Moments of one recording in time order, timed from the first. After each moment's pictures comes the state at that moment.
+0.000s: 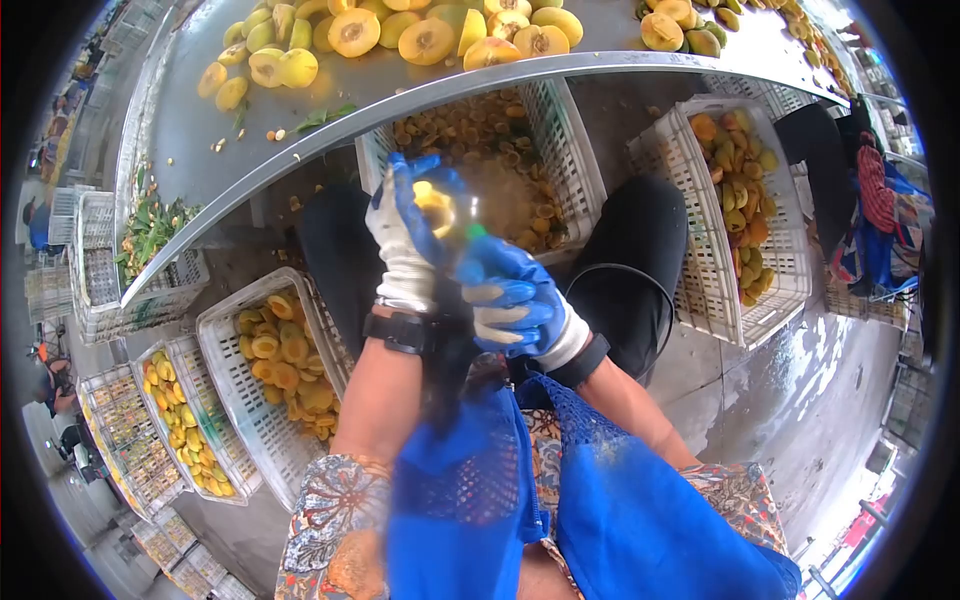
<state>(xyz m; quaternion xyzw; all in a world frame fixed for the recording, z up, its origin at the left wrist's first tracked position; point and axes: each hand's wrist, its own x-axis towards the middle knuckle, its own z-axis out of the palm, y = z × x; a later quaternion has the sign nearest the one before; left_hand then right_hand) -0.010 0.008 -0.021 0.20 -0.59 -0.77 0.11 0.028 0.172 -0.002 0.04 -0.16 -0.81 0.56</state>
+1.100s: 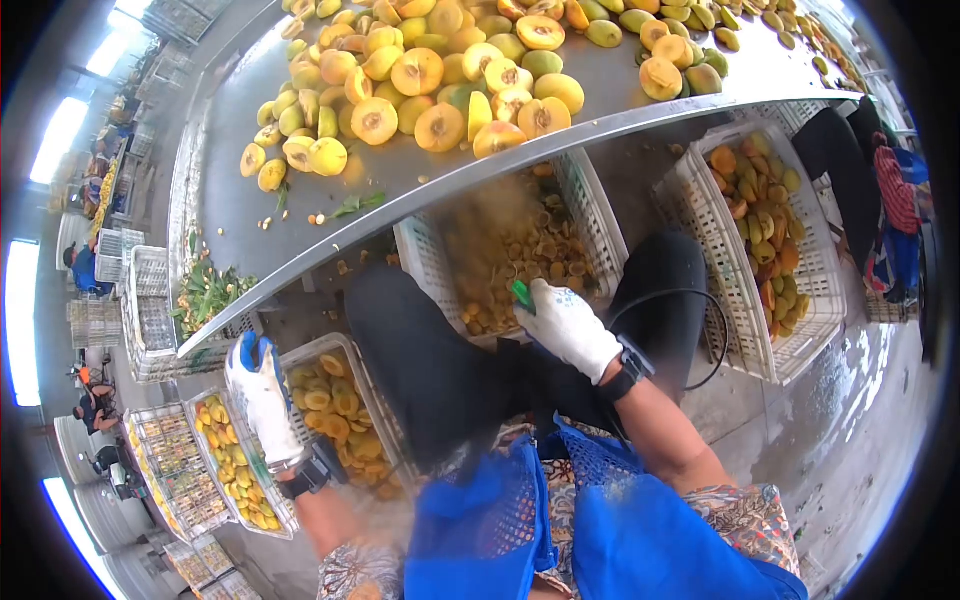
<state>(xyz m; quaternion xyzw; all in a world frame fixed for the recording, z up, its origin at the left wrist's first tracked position) 0.114 -0.205 0.074 0.29 -0.92 -0.14 0.24 -0.012 0.193 -0.021 -0.18 0.90 -0.36 0.16</state>
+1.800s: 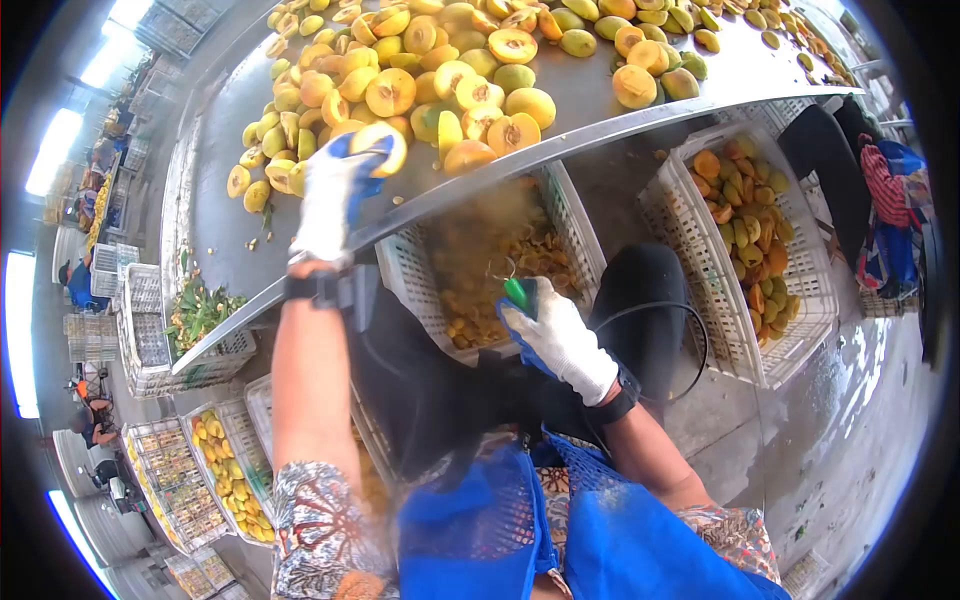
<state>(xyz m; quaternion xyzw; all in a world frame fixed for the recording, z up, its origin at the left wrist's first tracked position) -0.153 -0.059 0.097 0.14 -0.81 -0.56 0.04 -0.019 0.209 0.023 0.00 0.80 -0.55 0.24</state>
